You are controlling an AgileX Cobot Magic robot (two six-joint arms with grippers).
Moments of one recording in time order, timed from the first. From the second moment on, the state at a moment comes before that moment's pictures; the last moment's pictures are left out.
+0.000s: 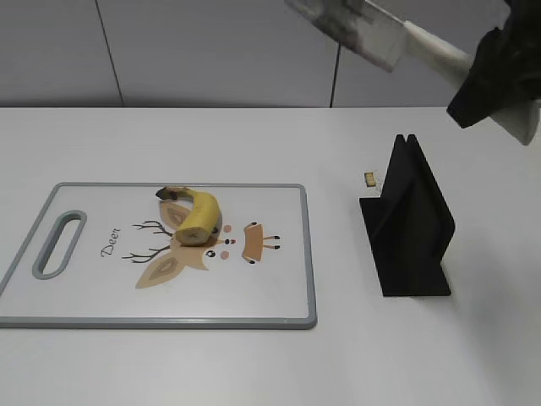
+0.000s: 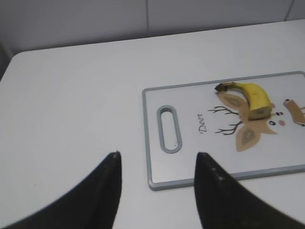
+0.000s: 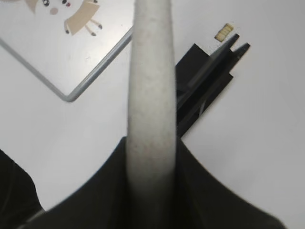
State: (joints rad) left arm 0.02 0.23 -0.60 -0.22 0.95 0.36; right arm 0.34 1.45 -1.33 0.21 1.11 -0.43
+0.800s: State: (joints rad) left arm -0.04 0.98 -0.99 -0.61 1.04 1.20; right arm 0.37 1.73 -1.54 0.29 1.21 -1.09
